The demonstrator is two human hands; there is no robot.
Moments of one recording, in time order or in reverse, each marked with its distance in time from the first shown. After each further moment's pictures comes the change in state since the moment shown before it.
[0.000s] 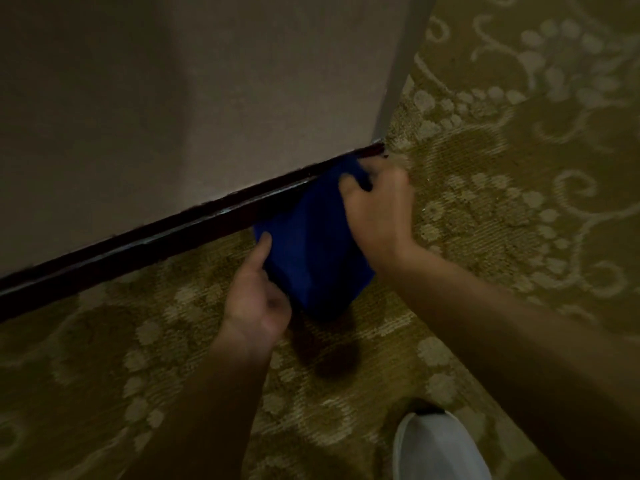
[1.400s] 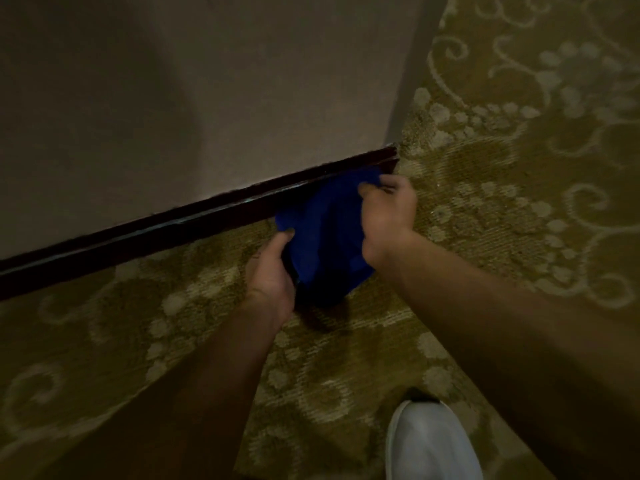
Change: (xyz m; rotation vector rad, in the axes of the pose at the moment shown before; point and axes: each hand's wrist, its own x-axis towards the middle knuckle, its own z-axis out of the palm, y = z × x) left_hand 0.019 -0.010 -0.009 0.130 0.117 0.206; right_hand -0.007 0.004 0.009 0.546 -0.011 0.450
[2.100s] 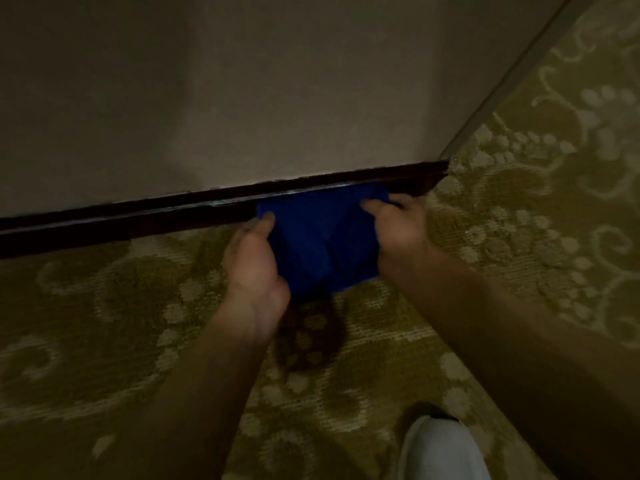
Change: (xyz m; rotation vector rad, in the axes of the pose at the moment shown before) left_hand 0.014 0.040 -0.049 -0.215 0.004 -0.060; right_hand -0.018 0.007 0.028 -0.090 -0.131 0.100
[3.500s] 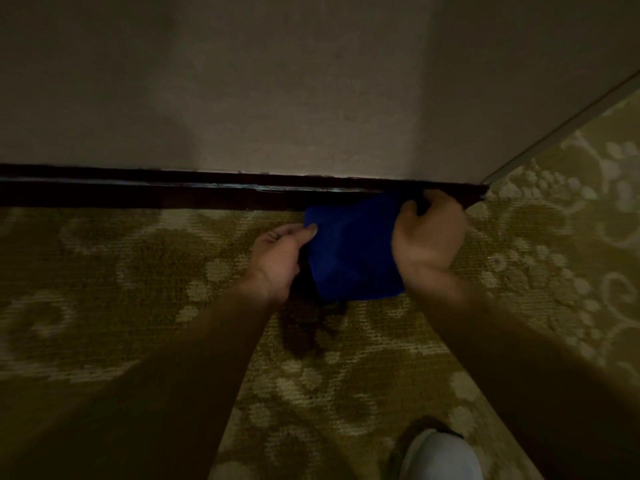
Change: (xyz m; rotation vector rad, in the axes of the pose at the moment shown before) left_hand 0.004 0.012 -0.016 0.288 -0.092 0.042; right_hand -0.020 -0.006 0.025 -0.948 0.390 -0.554
